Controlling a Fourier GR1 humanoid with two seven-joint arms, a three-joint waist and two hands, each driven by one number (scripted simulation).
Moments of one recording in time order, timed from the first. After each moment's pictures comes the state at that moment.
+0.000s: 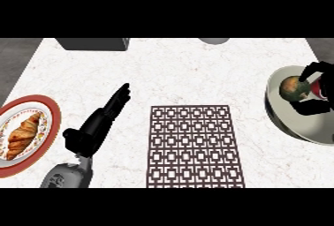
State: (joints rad) left arm -0.14 0.12 -0.19 -1.57 0.02 -0.12 0.08; right arm -0.36 -0.64 0.08 -1.34 0.69 -0.15 0.24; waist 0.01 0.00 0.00
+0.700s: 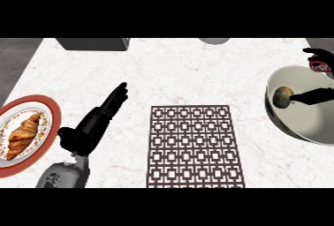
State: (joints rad) left arm -0.15 0.12 -0.16 -1.58 0.03 -0.15 0.08; right arm -0.57 -0.61 -0.09 -0.87 0.48 -0.03 -0.13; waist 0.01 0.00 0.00
